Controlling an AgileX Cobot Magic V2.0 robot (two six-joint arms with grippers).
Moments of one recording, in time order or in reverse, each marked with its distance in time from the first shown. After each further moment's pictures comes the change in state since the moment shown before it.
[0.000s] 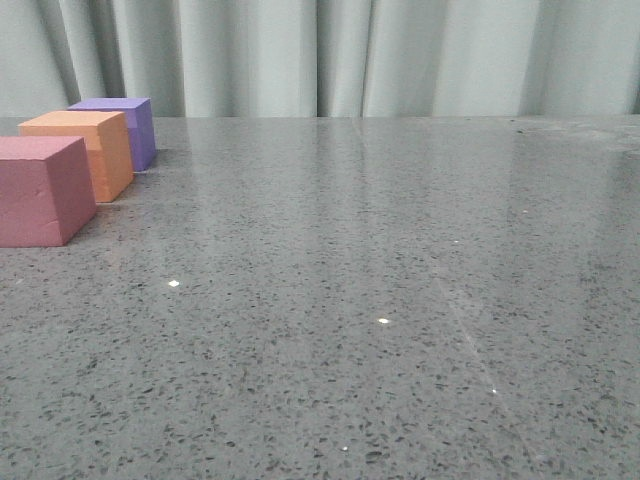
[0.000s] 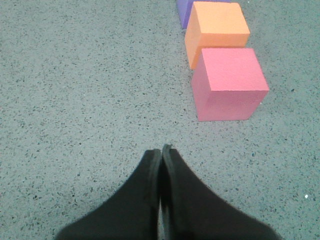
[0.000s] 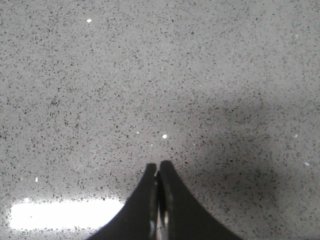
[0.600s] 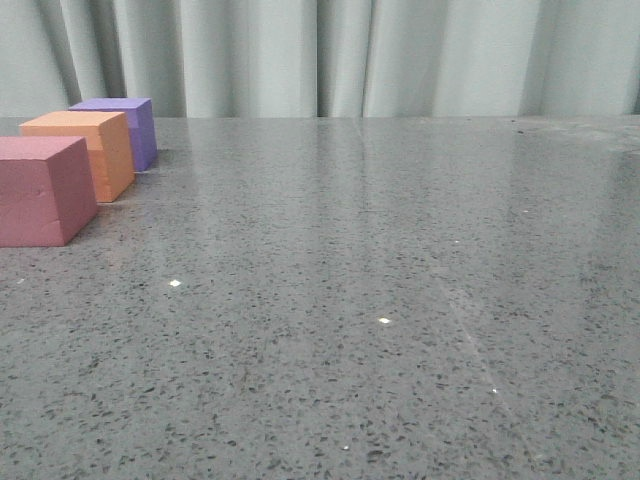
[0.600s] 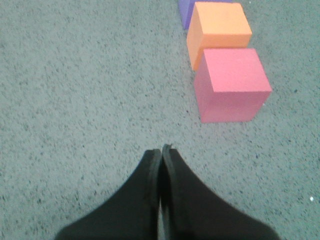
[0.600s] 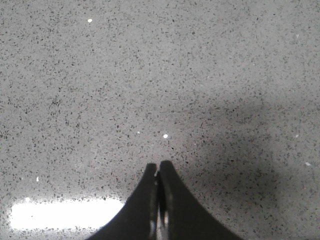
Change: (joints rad) left arm 0.000 -0.009 0.016 0.030 -0.036 0.000; right arm 0.000 0.000 0.000 0.000 0.000 0.000
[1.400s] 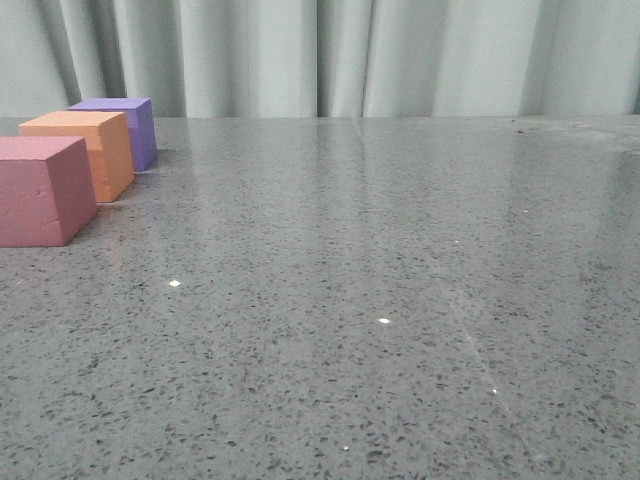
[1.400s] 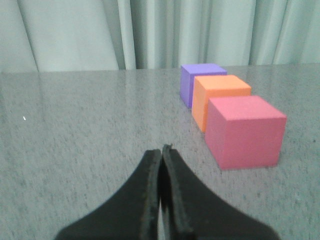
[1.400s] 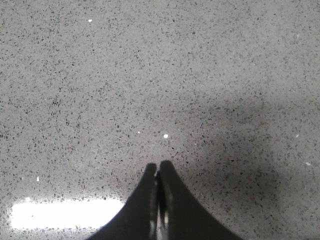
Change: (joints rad) left arm 0.248 -0.507 0.634 -0.119 -0.687 0.235; right arm 0.000 0.000 0.000 0.002 0.002 0.000
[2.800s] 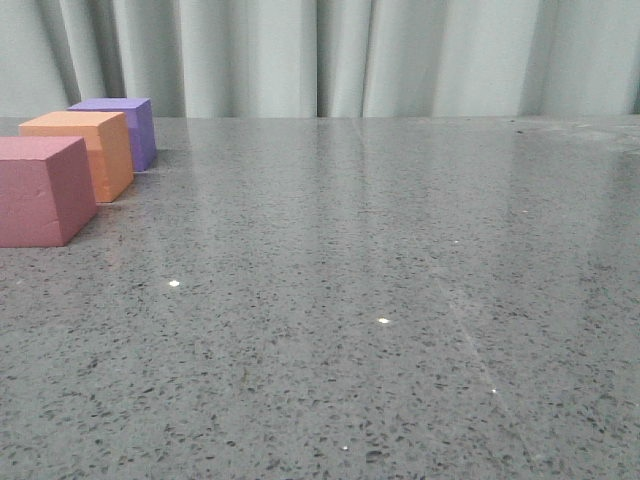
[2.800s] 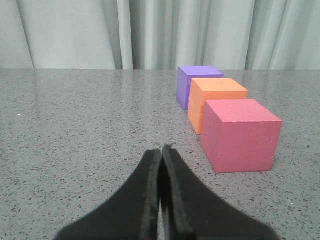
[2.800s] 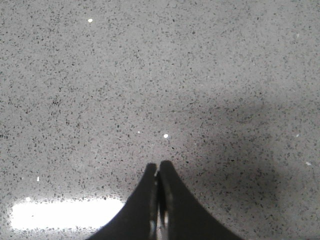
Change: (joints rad) left arm 0.000 0.000 0.000 -0.025 -0.024 0.001; right arm 0.000 0.000 0.000 0.000 0.000 0.000
